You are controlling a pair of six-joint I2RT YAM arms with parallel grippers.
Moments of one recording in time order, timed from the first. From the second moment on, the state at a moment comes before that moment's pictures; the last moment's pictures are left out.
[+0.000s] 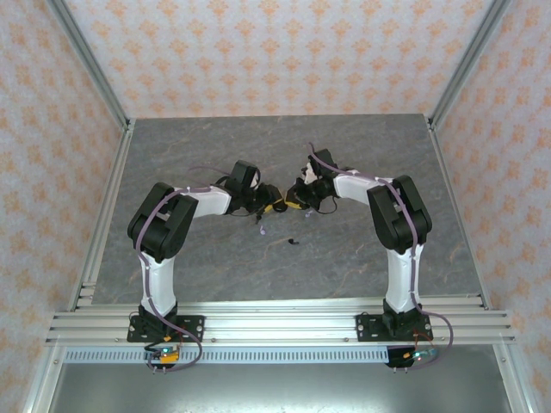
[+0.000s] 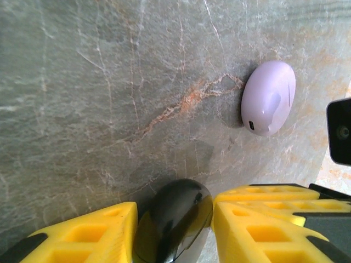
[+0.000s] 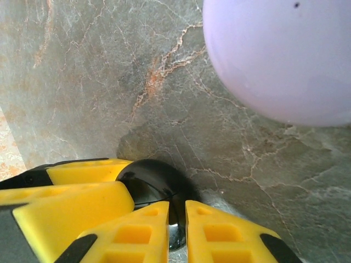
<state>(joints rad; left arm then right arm) -0.42 1.99 1.11 0.03 0.44 -1.05 0.42 2.04 1.30 -0.32 -0.60 0.75</state>
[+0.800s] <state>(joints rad) -0.43 1.99 1.12 0.02 0.45 -0.98 0.41 2.01 1.26 -0.32 -0.59 0.77</state>
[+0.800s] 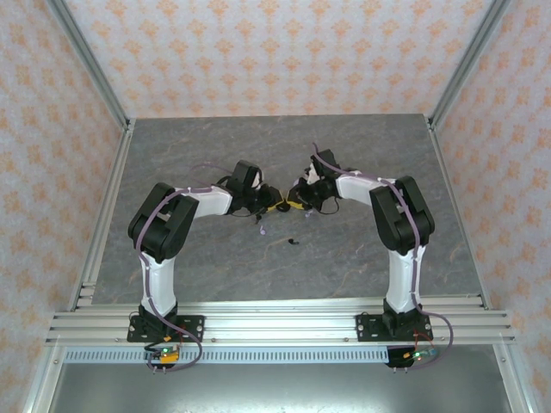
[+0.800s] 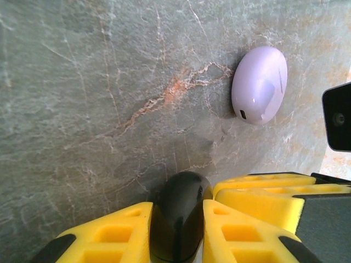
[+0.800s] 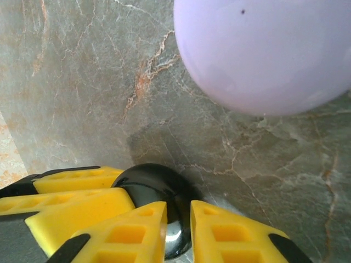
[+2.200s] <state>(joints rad) -0.38 1.73 1.30 -0.27 0.81 -0.40 0.27 1.63 1.17 -0.34 -1.01 0.35</state>
